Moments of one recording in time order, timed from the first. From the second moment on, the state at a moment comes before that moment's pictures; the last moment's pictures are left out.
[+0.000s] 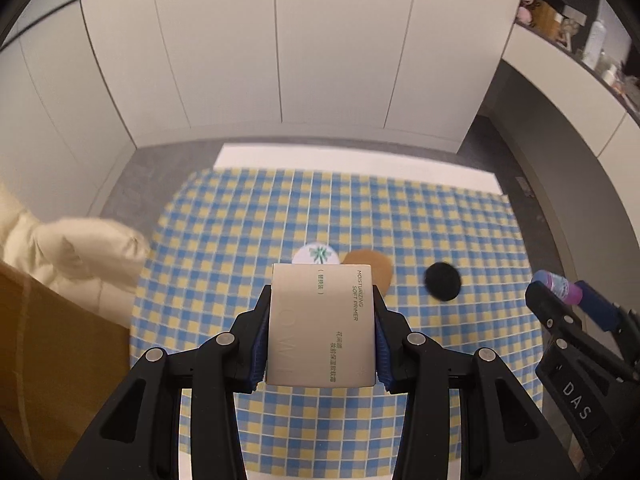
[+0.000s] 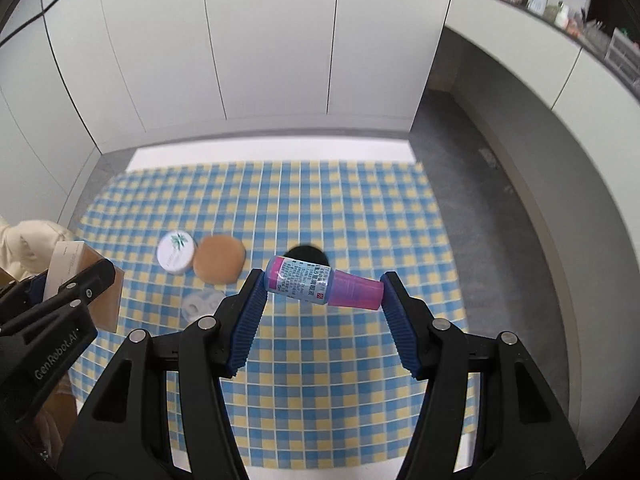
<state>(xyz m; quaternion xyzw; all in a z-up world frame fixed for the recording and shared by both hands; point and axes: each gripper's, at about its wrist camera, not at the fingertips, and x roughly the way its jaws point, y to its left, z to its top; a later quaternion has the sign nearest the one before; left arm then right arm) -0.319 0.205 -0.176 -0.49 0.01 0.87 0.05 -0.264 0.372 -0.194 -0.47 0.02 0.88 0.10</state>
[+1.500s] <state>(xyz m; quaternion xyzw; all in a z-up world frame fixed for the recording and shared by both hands) -0.251 0.203 0.061 -0.39 0.04 0.92 0.07 -0.202 0.335 0.043 -0.37 -0.04 0.93 0.07</state>
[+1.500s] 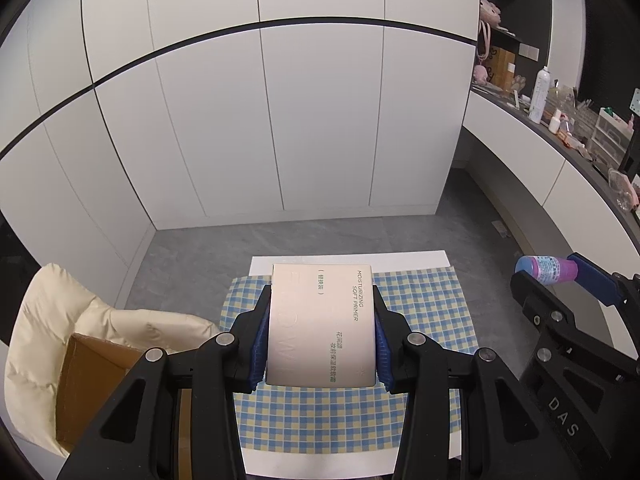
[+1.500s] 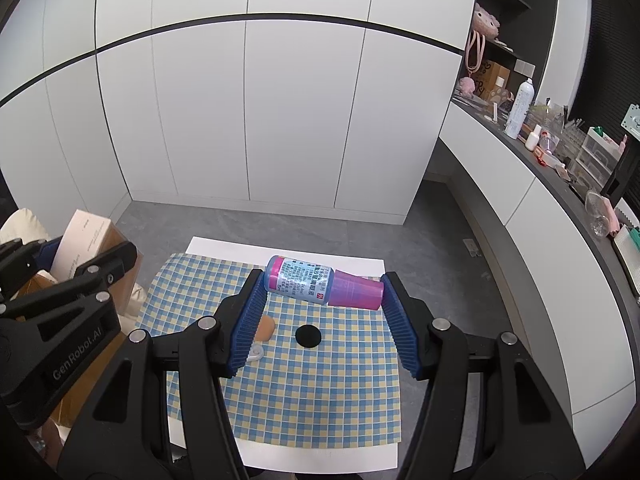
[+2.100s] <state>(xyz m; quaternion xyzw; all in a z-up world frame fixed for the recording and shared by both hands) -0.214 0.200 0.058 -0.38 0.05 0.92 0.05 -0.176 0.342 0.039 -0.37 -0.04 0.93 0.06</state>
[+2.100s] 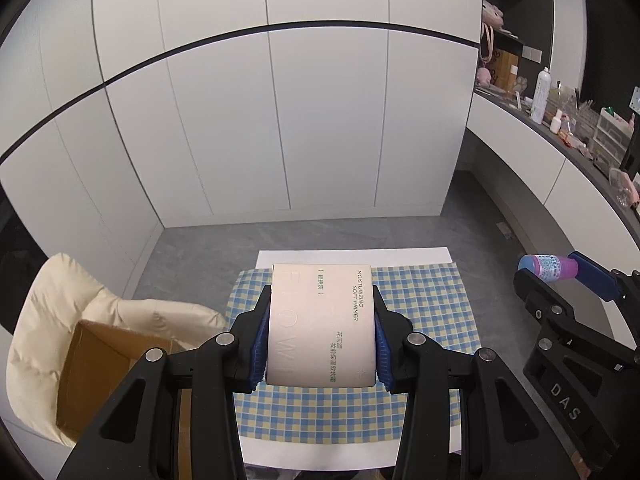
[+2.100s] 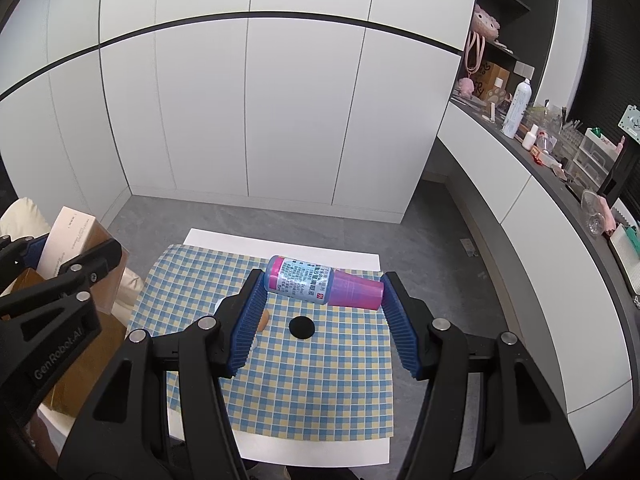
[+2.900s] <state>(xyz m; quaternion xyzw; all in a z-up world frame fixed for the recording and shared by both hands) -0.096 0.167 0.028 -0.38 0.05 0.92 0.01 -0.057 0.344 0.014 -0.35 -0.02 0.93 0.04</state>
